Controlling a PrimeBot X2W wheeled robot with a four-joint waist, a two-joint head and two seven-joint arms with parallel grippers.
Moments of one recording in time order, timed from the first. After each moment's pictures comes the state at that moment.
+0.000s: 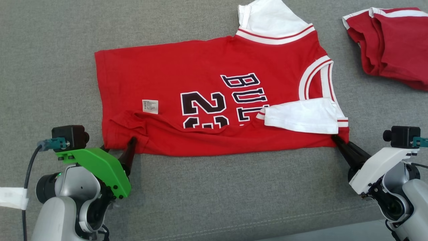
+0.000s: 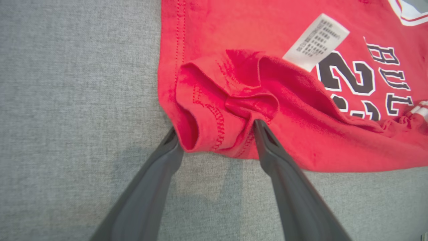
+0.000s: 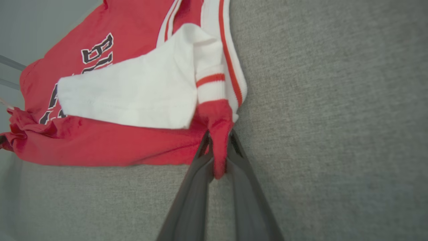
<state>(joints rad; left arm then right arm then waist) -0.16 0.07 -0.09 -0.04 -0.50 0.04 0.55 -0.16 -0.42 0.37 0.27 0.87 0.11 0.10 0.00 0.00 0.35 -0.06</state>
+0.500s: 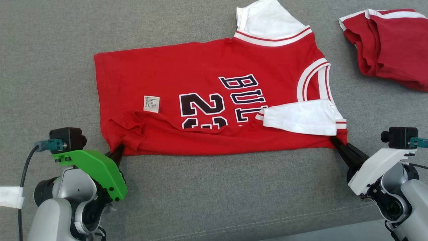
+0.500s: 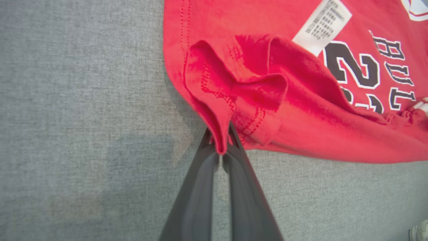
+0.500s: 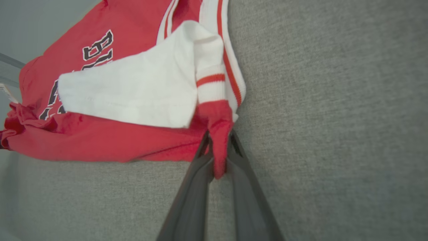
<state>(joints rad) -0.15 0.08 -0.07 -0.03 -0.53 0.05 0.60 -0.17 -0.42 0.39 0.29 0.87 0.11 0.09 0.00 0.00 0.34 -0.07</state>
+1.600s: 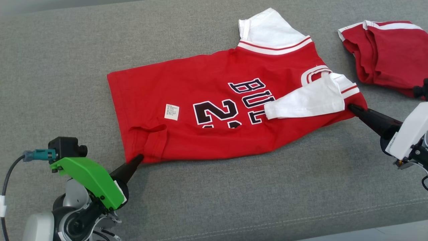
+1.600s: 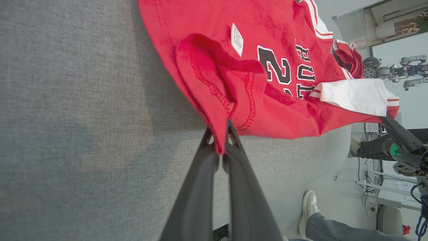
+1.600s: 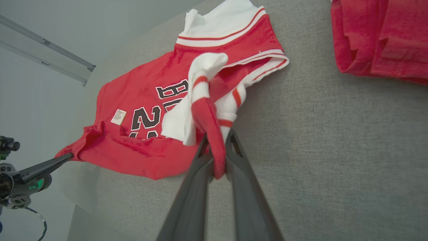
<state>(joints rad) -0.07 0.05 -0.01 -0.15 -0.88 0.05 0.78 -0.26 -0.63 0.35 0.06 1.15 0.12 0.42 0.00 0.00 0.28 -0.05</state>
